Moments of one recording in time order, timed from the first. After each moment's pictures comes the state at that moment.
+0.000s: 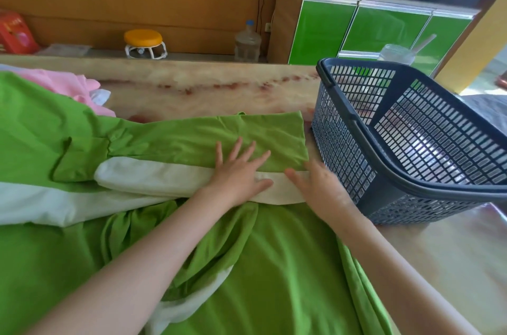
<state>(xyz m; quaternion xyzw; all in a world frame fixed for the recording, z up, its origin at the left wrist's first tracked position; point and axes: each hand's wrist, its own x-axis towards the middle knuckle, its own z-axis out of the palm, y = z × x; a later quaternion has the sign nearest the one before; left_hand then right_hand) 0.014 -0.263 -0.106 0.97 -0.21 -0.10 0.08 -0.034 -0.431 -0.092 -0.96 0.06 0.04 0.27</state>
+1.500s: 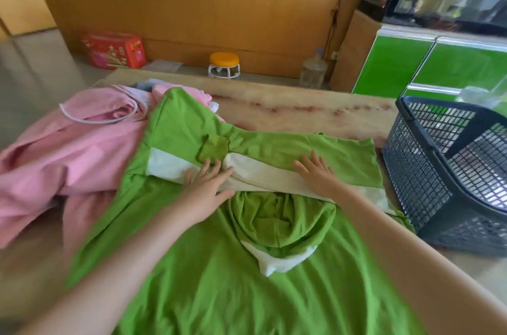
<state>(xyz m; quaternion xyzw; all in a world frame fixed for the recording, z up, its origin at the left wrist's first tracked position) -0.094 -0.051 -0.076 0.98 -0.02 -0.10 0.17 0.014 -0.306 -0.091 -0.97 -0.06 0.20 0.14</state>
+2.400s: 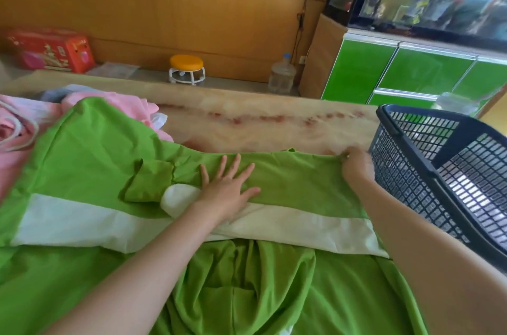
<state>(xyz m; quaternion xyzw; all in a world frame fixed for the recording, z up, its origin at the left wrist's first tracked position) 0.058 -0.153 -0.119 0.99 -0.09 -0.11 0.10 0.142 -0.433 -0.105 -0.96 0.19 -0.12 0.18</state>
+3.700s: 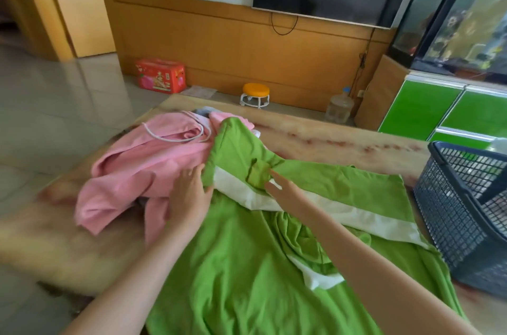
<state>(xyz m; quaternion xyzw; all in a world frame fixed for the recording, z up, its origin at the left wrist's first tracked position) -0.143 0.043 -0.050 0.93 0.23 0.17 0.23 -0.063 -0.150 -0.032 -0.91 -0.14 0.17 0.35</state>
